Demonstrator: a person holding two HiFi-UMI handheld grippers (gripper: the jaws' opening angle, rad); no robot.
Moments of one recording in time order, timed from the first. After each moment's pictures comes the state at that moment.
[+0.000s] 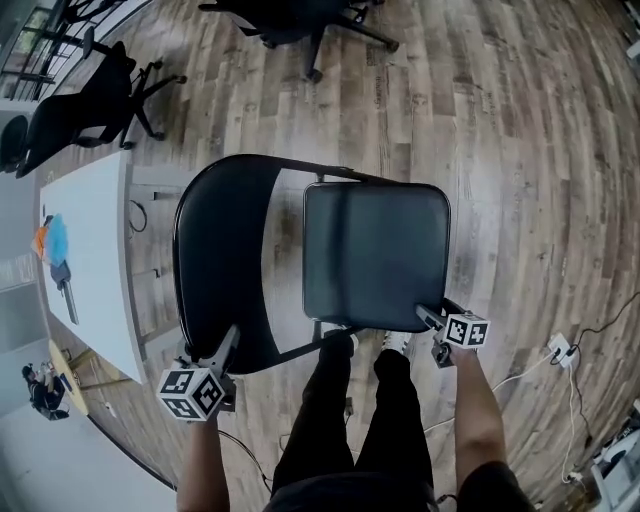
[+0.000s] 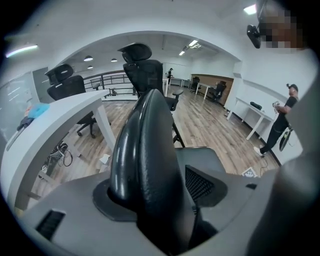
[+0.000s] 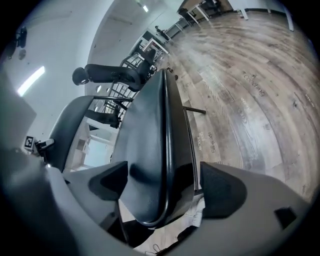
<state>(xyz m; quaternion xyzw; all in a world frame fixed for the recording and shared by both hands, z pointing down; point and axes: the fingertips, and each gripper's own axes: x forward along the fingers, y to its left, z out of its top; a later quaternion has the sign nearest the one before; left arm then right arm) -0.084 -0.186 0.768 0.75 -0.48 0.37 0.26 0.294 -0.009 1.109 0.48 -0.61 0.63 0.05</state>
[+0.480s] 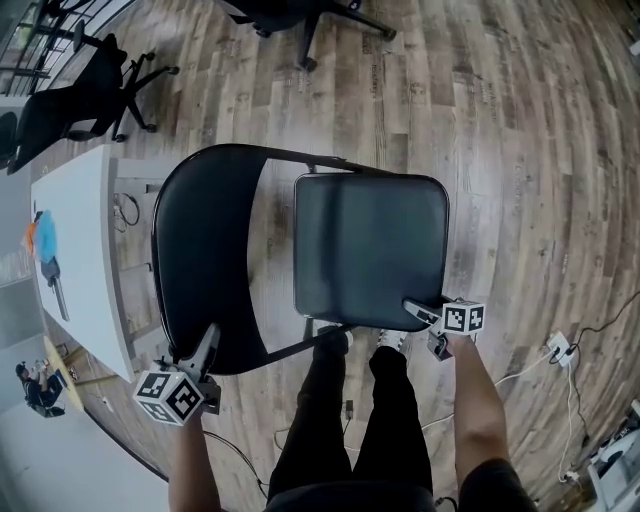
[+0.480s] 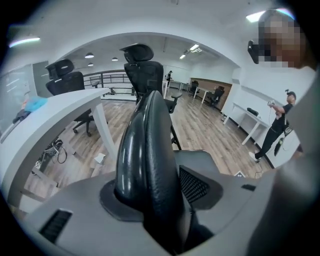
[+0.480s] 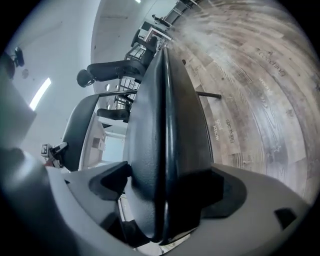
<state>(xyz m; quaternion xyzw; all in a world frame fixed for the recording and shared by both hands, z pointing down) -0.079 -0.188 0.773 0.77 -0.47 0.34 0.28 0.267 -0.023 1.126 0.38 -0.64 0.67 0.02</state>
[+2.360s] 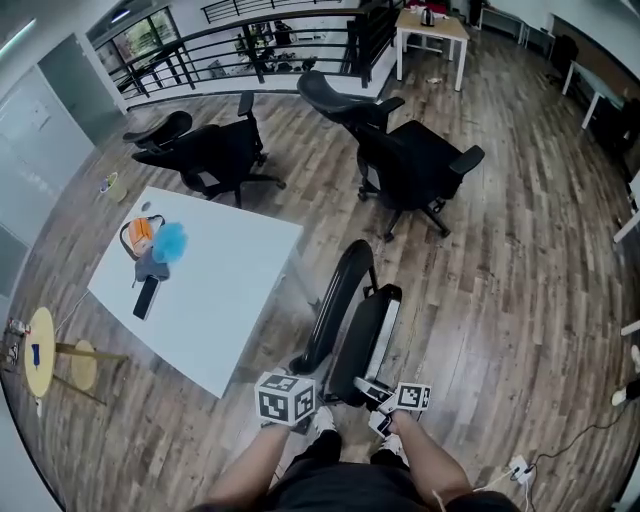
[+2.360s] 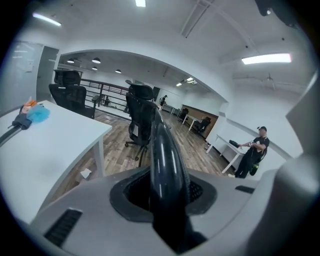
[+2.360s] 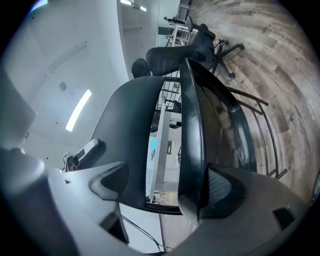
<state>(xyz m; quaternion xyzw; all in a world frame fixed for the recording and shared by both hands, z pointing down) -0.153 -0.193 0.523 0.82 -0.43 0.20 0.30 -0.092 -0.142 0.690 0.24 -0.72 0.63 -0.15</state>
